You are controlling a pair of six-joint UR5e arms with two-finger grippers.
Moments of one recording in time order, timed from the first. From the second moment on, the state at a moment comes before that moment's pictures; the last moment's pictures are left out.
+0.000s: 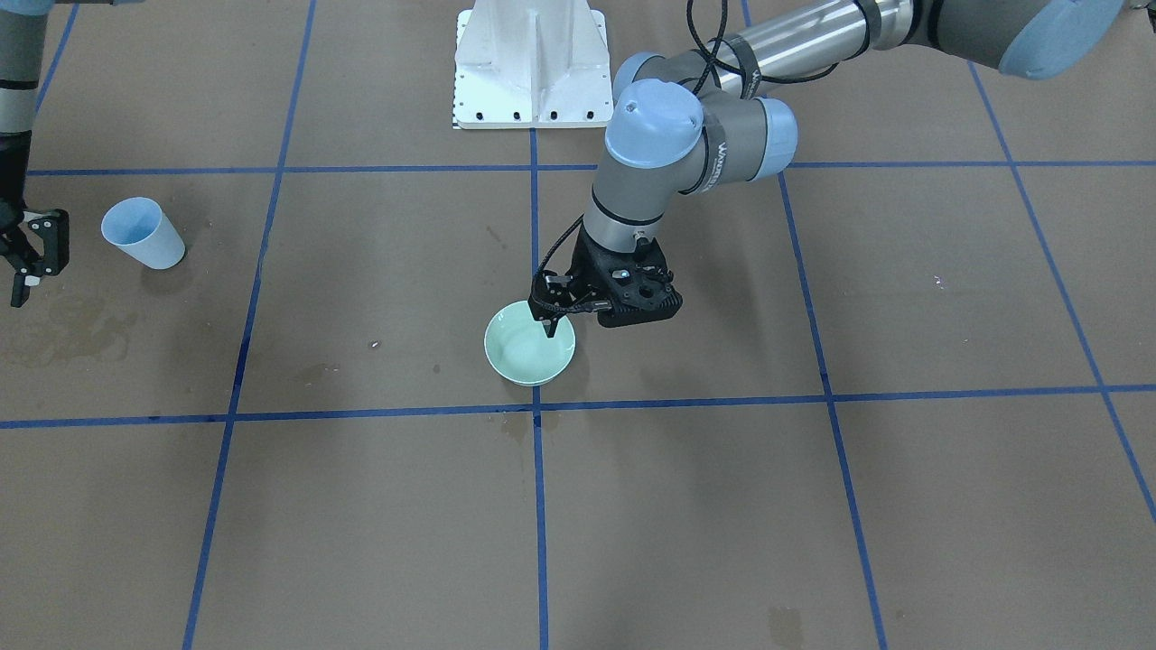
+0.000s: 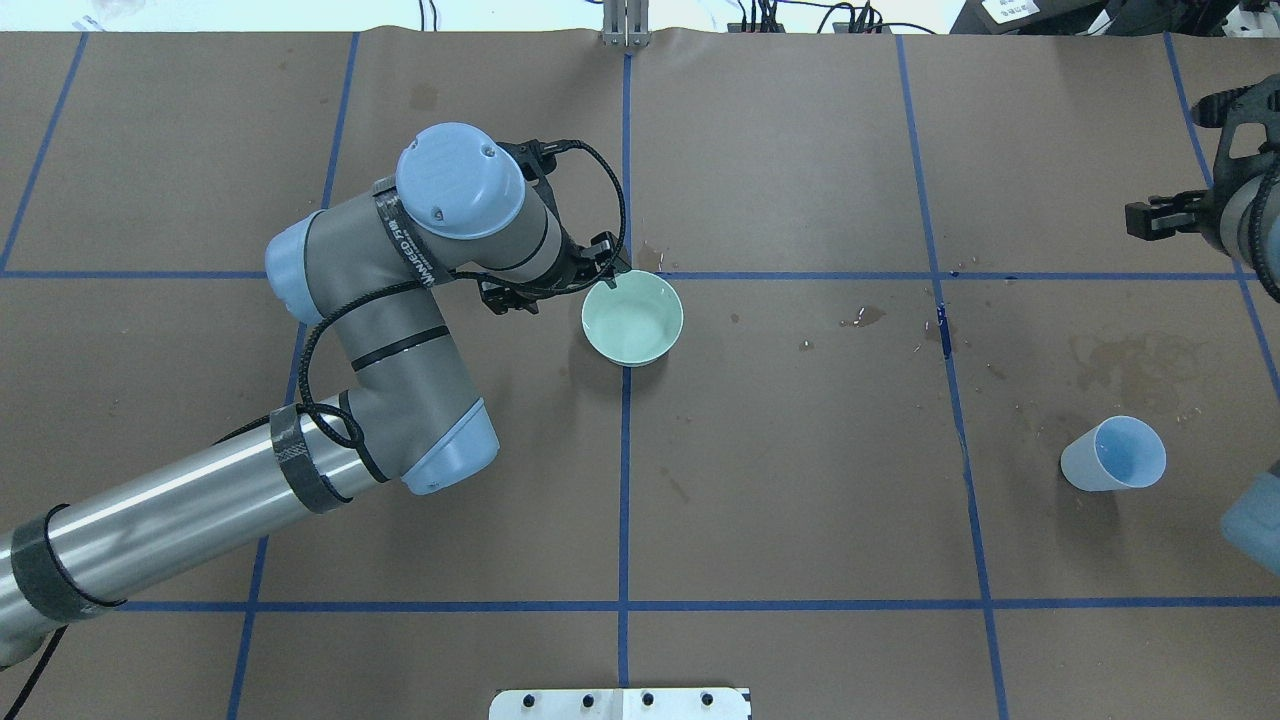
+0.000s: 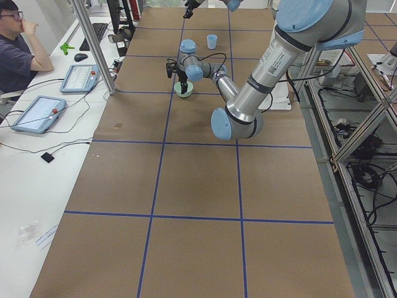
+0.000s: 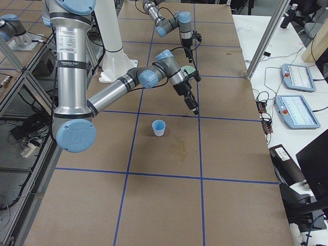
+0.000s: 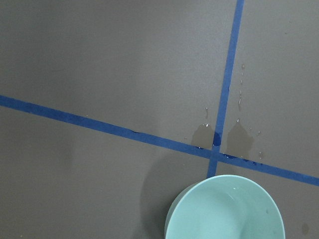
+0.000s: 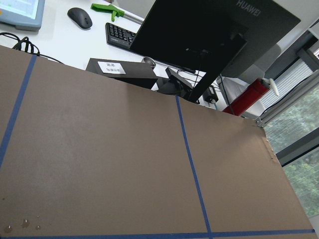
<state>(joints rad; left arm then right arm) -0.61 -2.36 -1.45 -1.87 -1.87 -1.46 0.90 -1.59 2.13 -1.50 1.38 0.75</state>
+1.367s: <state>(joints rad) -0.57 -2.42 -1.33 -1.88 -1.87 -1.46 1.23 -1.47 1.85 -1.38 1.98 0.40</state>
